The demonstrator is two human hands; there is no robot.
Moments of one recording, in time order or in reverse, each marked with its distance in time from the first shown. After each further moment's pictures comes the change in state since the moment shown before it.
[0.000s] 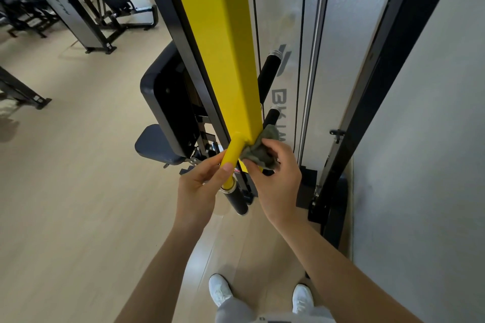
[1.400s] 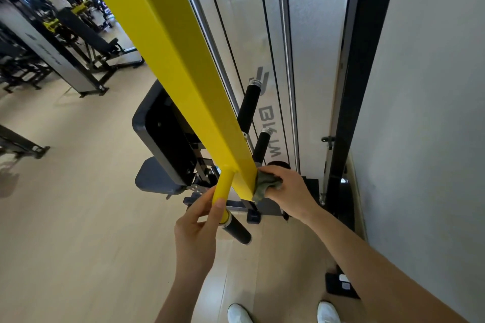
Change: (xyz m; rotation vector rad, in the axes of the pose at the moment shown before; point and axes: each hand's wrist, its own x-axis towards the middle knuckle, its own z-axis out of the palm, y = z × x) left_hand -0.020 -0.005 -0.005 0.132 0.033 0.090; right_hand 0.036 0.033 -0.044 -0.192 -0.608 0.267
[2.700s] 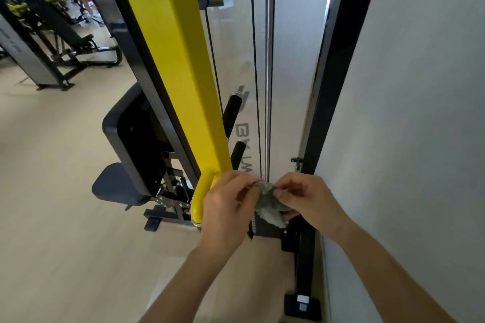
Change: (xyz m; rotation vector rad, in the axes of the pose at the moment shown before) left_hand 0.017 0.065 0.077 0.216 -0.149 0.473; right_hand -0.048 -0.031 -0.097 0.173 -0.010 0.060
